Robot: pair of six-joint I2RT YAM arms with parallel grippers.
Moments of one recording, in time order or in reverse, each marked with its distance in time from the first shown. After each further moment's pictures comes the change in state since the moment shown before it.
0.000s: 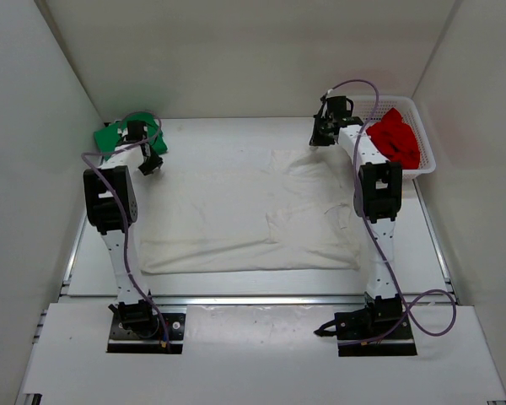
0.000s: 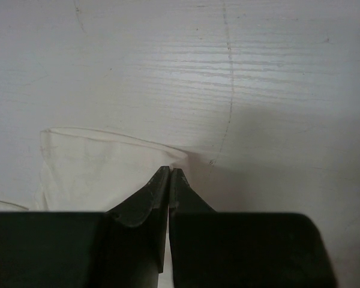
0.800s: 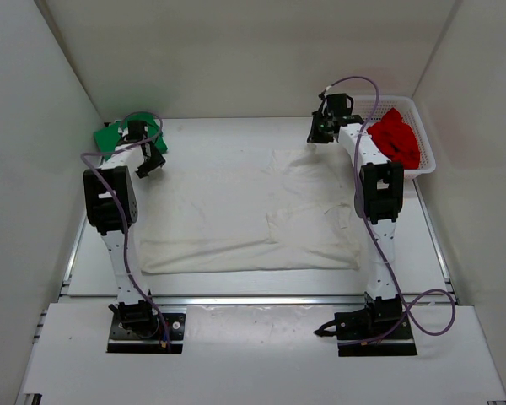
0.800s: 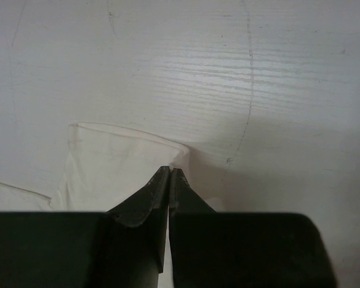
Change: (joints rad) left arm -0.008 0.009 0.027 -0.037 -0.031 0.048; right arm 0.011 -0.034 -0.011 0.006 -0.033 -0.007
